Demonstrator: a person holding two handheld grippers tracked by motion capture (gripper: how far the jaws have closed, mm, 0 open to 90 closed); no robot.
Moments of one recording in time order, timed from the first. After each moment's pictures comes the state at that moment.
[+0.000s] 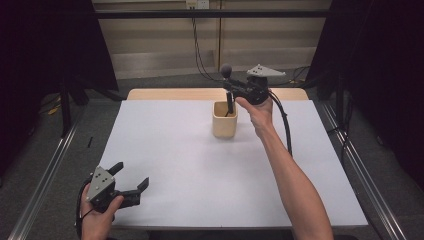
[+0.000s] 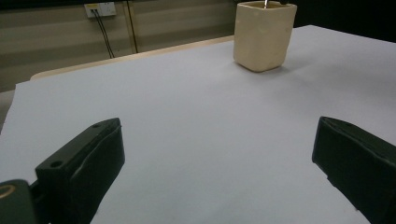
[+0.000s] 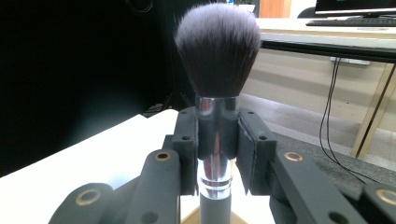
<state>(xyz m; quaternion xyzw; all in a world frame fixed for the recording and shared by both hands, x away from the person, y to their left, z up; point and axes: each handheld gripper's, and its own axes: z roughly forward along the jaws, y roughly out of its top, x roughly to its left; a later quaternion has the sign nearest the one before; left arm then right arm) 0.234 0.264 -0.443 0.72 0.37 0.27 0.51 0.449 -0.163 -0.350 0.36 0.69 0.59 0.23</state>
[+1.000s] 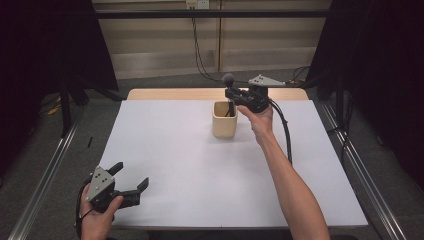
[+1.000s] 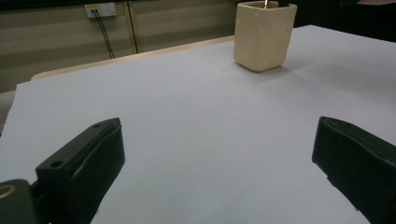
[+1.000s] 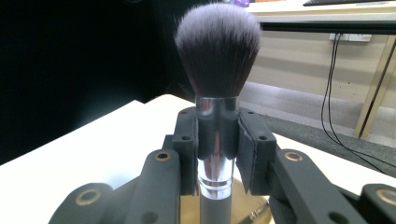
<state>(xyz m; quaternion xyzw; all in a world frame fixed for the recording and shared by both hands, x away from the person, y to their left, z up) 0.234 0.264 -0.443 0.73 0.37 0.27 0.51 0.447 -0.171 -0.383 0.38 0.69 0.58 0.22</state>
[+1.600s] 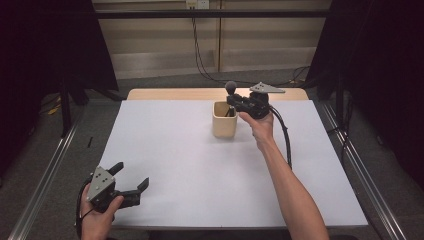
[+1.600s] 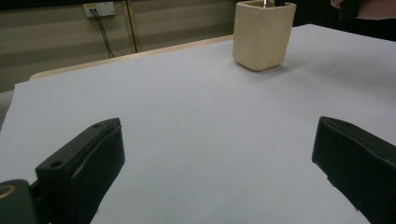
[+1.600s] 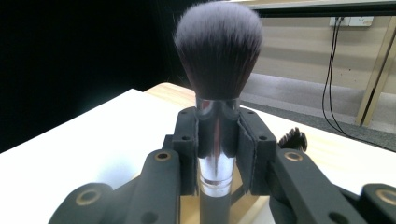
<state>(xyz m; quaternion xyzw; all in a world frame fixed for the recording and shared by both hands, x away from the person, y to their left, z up) 0.234 0.264 -0.443 0.73 0.37 0.27 0.51 0.443 -0.176 -0.406 0.40 0.69 0.57 0.21</state>
